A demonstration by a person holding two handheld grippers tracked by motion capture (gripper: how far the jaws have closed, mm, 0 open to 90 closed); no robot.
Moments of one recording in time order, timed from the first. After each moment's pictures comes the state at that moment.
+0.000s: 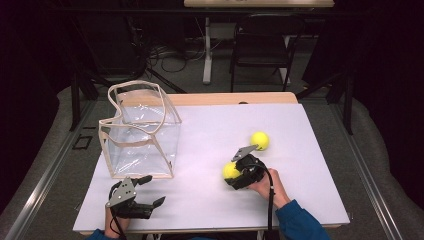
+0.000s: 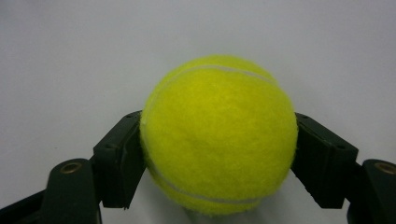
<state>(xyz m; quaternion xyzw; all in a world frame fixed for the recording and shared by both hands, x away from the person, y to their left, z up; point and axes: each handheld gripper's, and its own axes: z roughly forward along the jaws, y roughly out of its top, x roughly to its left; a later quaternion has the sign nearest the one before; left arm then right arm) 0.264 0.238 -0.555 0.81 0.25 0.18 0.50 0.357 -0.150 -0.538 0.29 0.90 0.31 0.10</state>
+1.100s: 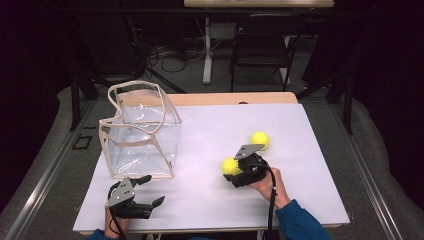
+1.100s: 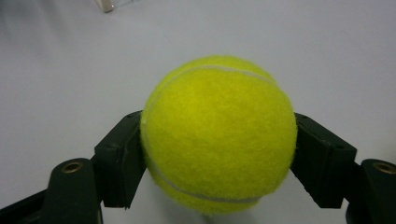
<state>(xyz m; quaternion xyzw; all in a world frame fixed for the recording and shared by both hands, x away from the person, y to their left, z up) 0.263 0.241 -0.556 0.80 0.25 0.18 0.51 0.347 -0.152 -0.515 0.27 0.88 0.36 0.13</state>
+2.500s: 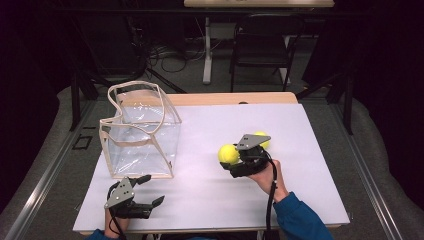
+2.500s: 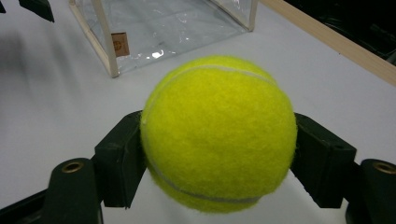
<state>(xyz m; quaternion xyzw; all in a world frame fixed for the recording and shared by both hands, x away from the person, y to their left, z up) 0.262 0.241 -0.555 0.80 0.25 0.19 0.52 0.349 -0.149 -0.477 0.25 0.85 0.43 0.17</state>
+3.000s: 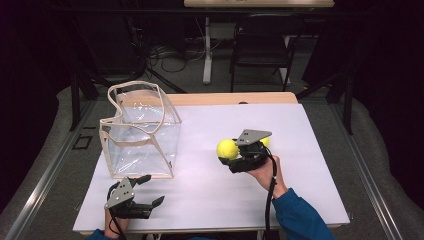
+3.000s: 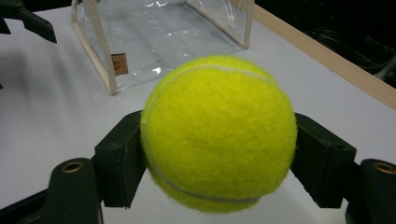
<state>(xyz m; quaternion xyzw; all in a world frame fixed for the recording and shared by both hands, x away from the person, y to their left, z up) 0.262 0.241 -0.555 0.80 0.24 0.19 0.52 0.354 -0.147 -0.464 0.25 0.84 0.44 0.18</state>
